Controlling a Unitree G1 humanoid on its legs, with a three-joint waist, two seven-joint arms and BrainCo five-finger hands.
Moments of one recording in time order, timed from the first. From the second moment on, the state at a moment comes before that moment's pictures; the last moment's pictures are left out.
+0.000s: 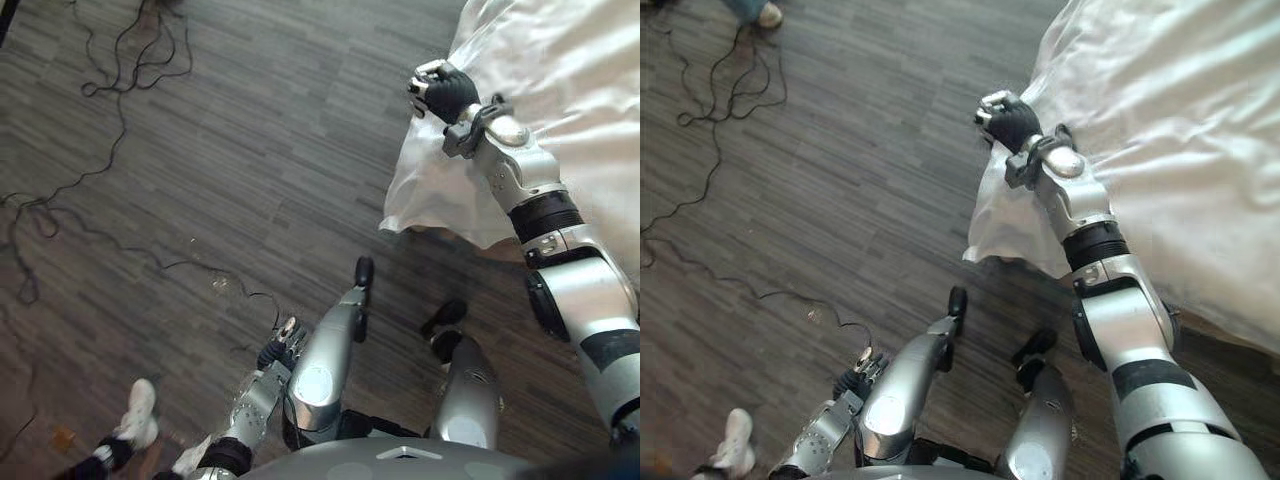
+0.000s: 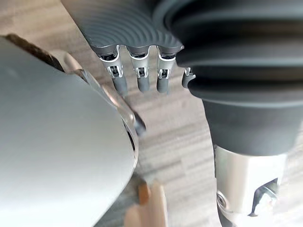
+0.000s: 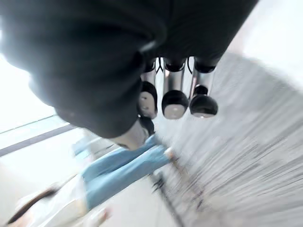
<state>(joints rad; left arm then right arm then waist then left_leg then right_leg) 0.04 0.09 -0.11 0.69 -0.97 0.08 -0.15 -1.08 -0.42 0.23 0.83 0.51 0.13 0.18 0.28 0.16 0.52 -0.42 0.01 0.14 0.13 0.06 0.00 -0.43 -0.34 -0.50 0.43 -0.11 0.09</state>
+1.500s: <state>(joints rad) -0.06 0.11 -0.18 0.85 -0.81 0.01 -0.16 -0.98 -0.38 -0.03 0.82 1.00 -0.12 0.08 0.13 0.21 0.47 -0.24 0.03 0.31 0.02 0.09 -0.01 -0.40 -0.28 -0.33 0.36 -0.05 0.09</state>
